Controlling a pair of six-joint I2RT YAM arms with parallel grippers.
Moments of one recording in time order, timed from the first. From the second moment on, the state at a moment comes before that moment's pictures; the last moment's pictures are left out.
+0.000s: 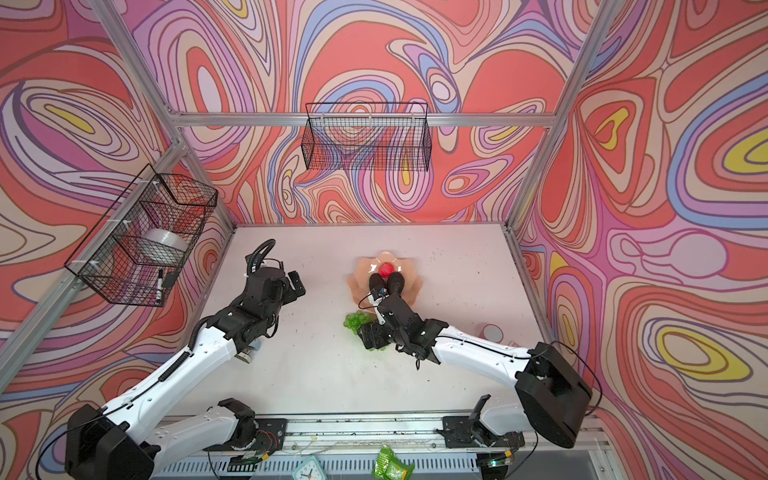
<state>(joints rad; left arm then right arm) -0.45 1.10 0.85 -0.38 -0.53 -0.65 0.84 1.37 0.76 -0.15 -0.04 0.44</state>
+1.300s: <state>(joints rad) -0.45 1.09 0.85 -0.40 -0.54 -0.66 0.84 1.80 0.98 -0.06 -0.01 0.48</state>
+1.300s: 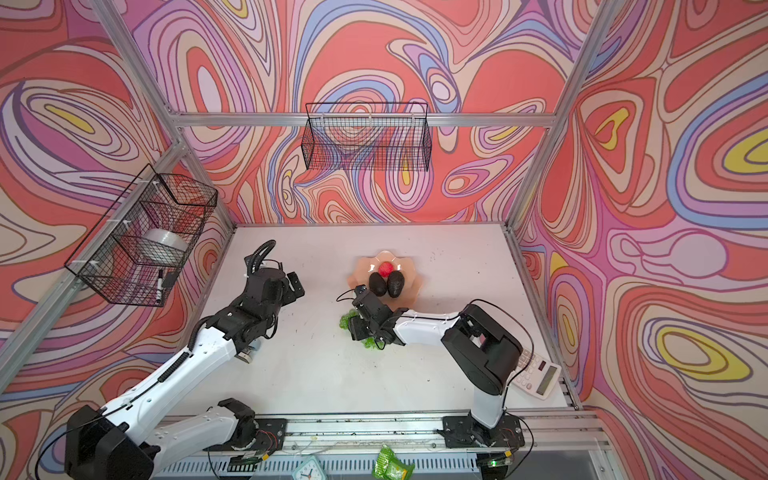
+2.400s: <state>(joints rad) -0.44 1.06 0.84 -0.42 -0.56 -0.66 0.85 1.57 1.17 -0.19 -0.04 0.43</state>
